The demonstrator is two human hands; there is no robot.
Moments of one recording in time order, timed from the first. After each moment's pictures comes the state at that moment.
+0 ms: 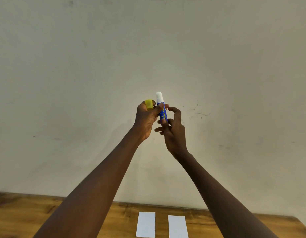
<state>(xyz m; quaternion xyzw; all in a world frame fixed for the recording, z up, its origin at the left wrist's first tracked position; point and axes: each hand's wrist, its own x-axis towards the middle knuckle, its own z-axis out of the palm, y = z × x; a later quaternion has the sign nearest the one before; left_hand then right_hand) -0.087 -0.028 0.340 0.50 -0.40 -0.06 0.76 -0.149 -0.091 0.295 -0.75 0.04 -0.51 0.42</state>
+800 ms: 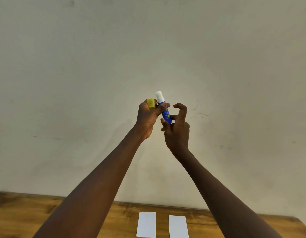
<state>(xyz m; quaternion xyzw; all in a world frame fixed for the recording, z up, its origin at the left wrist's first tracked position) -0.089 -0.029 0.342 0.49 -0.43 -0.05 0.76 -0.151 -0.088 0.301 -0.75 0.11 -0.56 0.33</state>
